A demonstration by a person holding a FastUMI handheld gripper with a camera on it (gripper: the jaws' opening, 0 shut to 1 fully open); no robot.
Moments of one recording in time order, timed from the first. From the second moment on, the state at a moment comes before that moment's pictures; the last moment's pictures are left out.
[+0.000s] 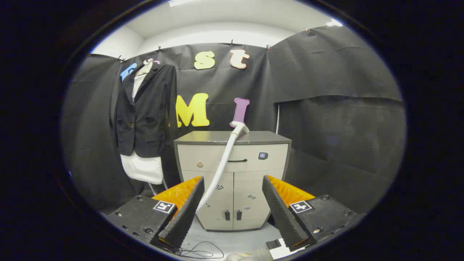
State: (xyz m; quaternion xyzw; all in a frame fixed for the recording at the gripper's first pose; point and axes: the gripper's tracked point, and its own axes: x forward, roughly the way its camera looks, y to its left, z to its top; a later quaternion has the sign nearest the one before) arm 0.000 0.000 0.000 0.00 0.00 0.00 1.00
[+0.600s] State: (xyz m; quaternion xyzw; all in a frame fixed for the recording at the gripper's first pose) arm -0.004 0.022 -0.001 0.00 0.01 0.00 1.00
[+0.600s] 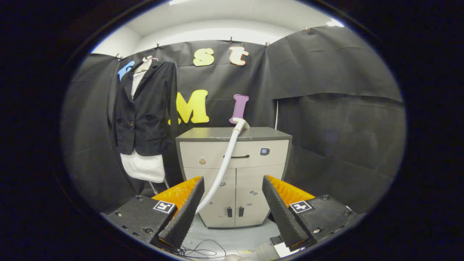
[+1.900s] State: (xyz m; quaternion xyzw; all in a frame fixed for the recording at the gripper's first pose) arm 0.323 -0.042 0.158 0.04 0.07 0.05 1.00
